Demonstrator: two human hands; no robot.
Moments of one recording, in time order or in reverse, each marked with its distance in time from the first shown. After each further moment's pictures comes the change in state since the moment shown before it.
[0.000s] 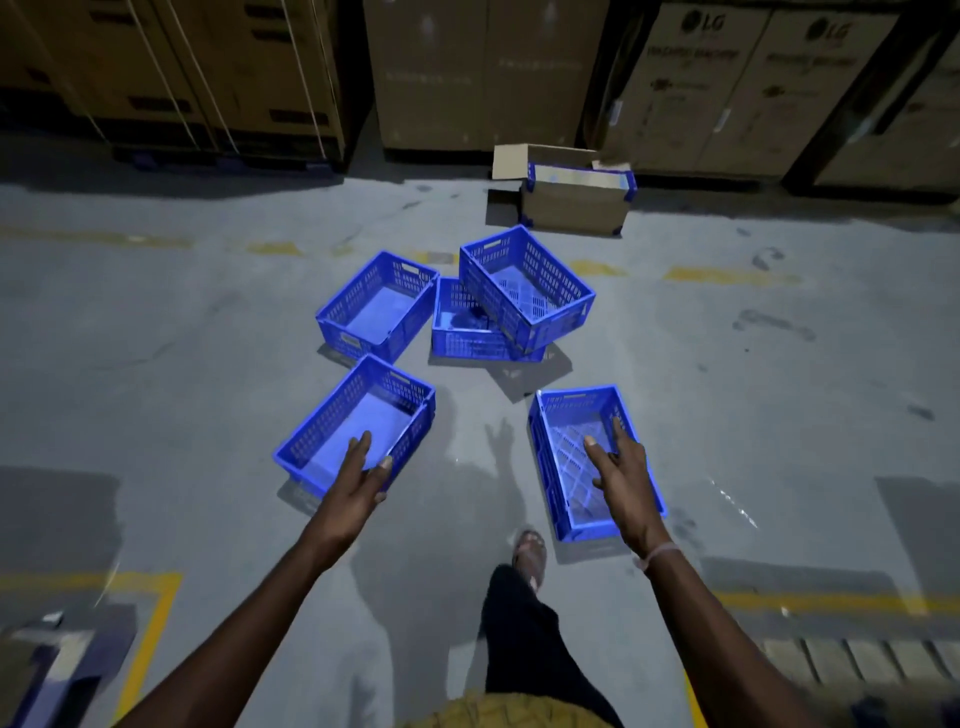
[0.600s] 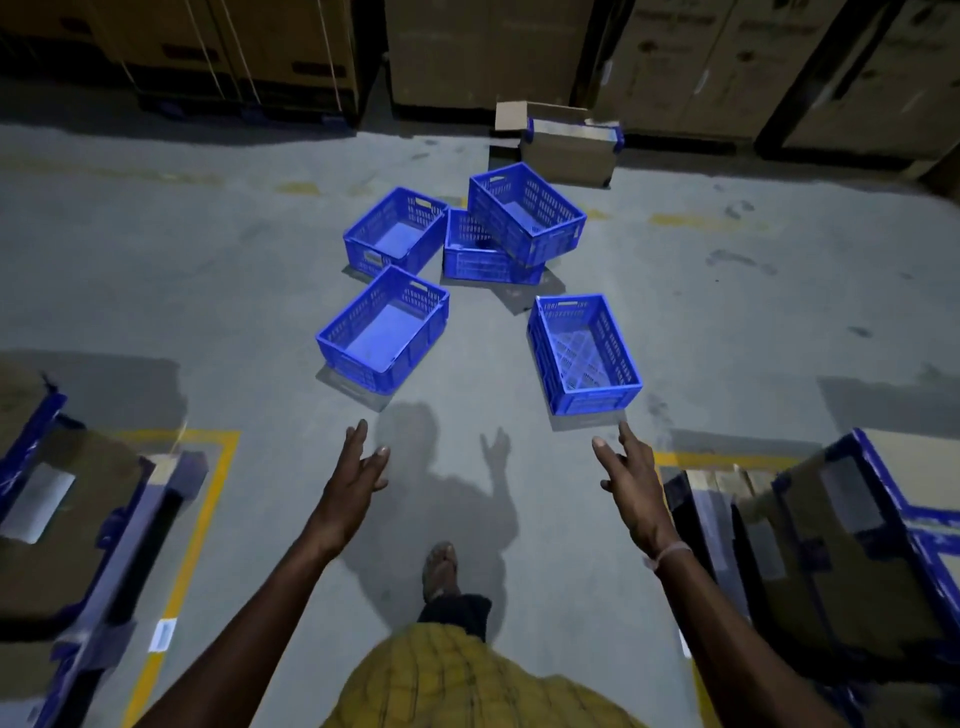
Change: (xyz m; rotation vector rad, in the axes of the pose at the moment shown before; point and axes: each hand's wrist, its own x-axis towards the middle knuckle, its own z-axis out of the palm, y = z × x) left_hand -0.421 -0.156 -0.050 -0.017 0.033 -0.028; right_hand -0.459 0.113 -0.033 -0.022 0.017 0.052
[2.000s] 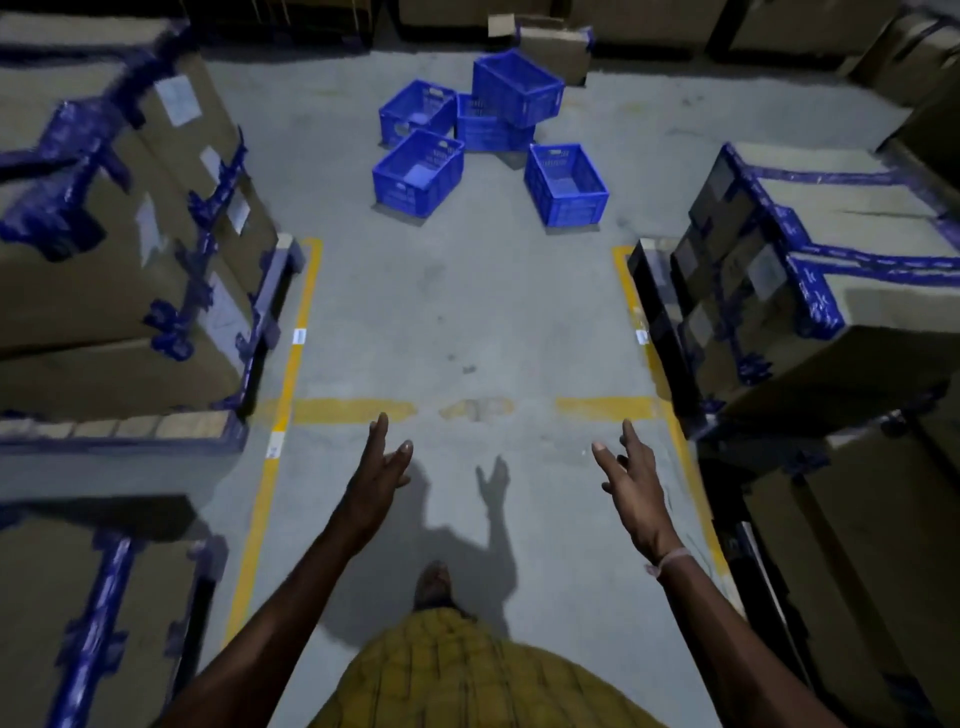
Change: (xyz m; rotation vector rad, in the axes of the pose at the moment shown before) left_hand -1.006 -0.371 -0.144 0.041 -0.119 0.030; right_hand -1.067 0.331 -0.062 0.024 -0.001 0.035
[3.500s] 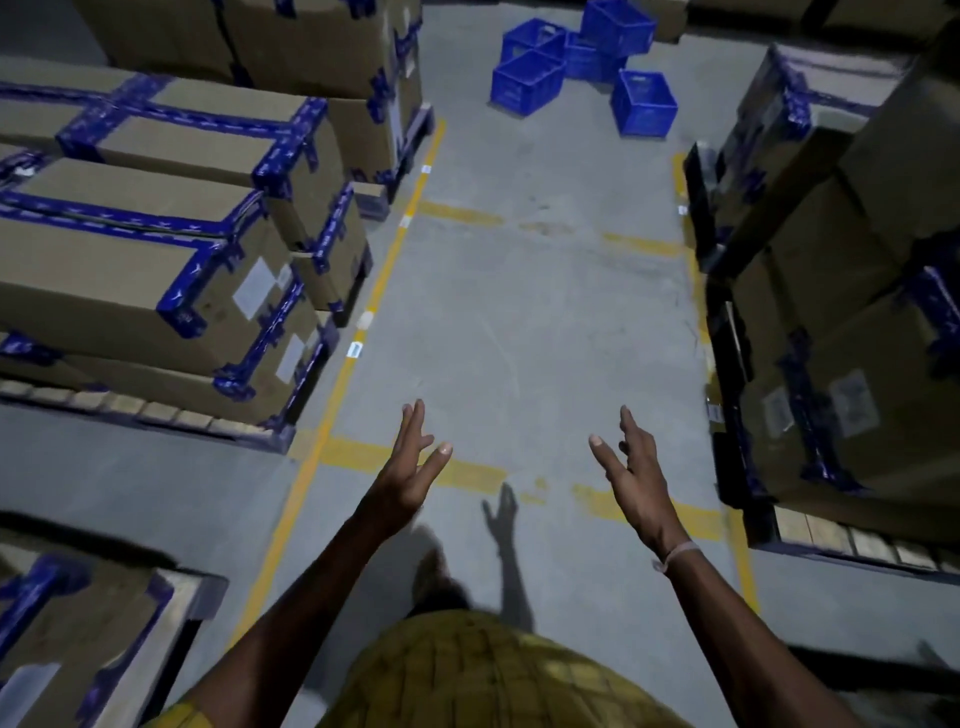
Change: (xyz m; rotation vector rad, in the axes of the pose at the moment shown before) left_hand -1.105 -0.346 0.100 0.127 0.064 0.103; right_hand -1.006 0.379 -0.162 -0.204 -0.213 -0.164
